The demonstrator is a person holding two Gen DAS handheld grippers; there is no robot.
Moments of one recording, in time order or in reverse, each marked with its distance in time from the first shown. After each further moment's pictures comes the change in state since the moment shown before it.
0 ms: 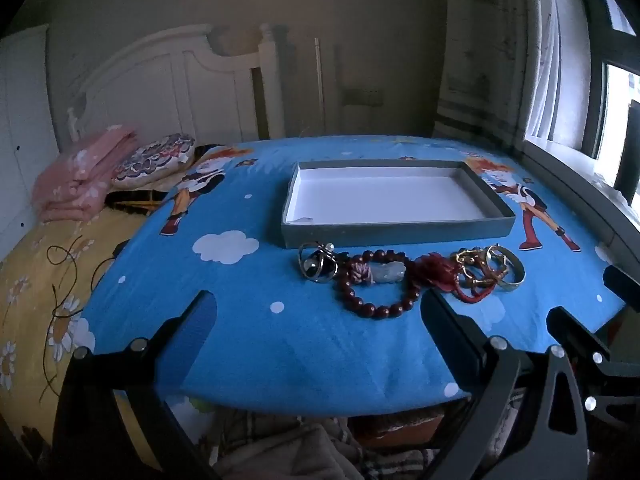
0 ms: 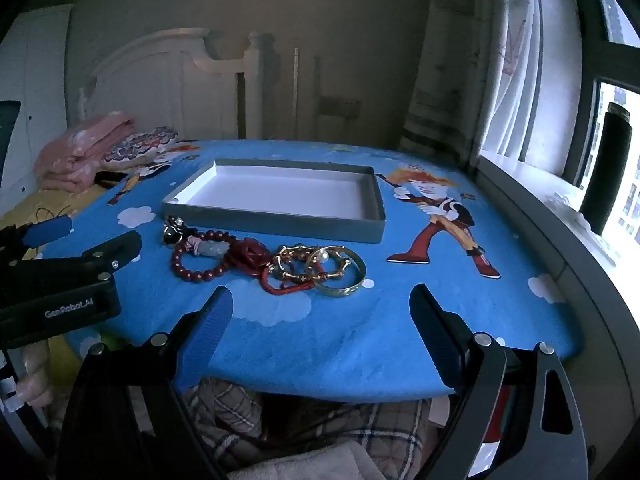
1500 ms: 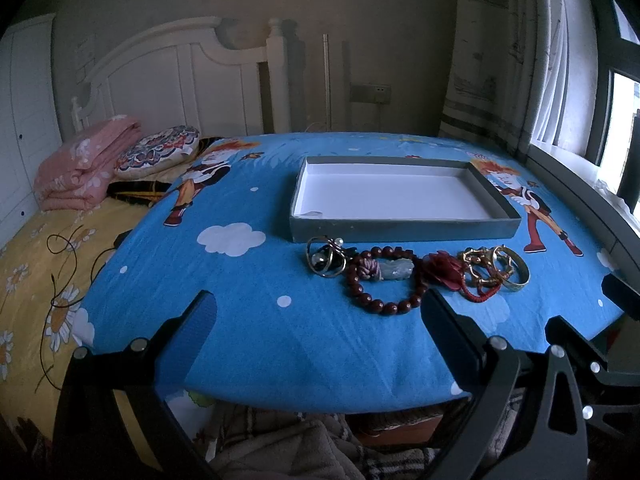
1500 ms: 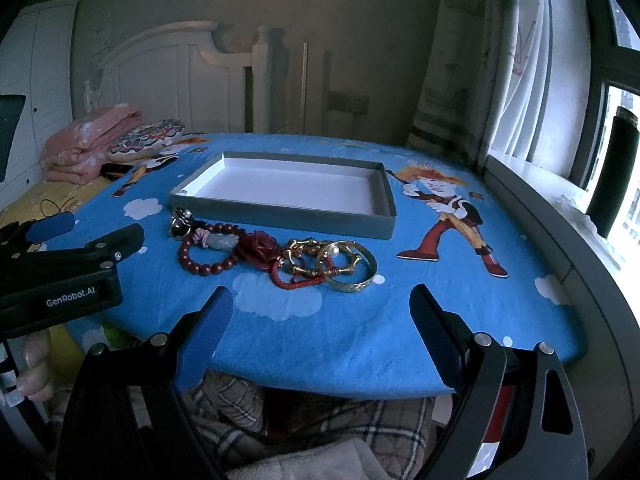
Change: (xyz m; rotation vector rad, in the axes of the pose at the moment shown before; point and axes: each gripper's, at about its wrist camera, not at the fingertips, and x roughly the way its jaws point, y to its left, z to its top) left arm 0.000 0.000 0.000 -0.007 0.004 -0.005; right arm 0.002 0.006 -0.002 -0.024 0.016 0.011
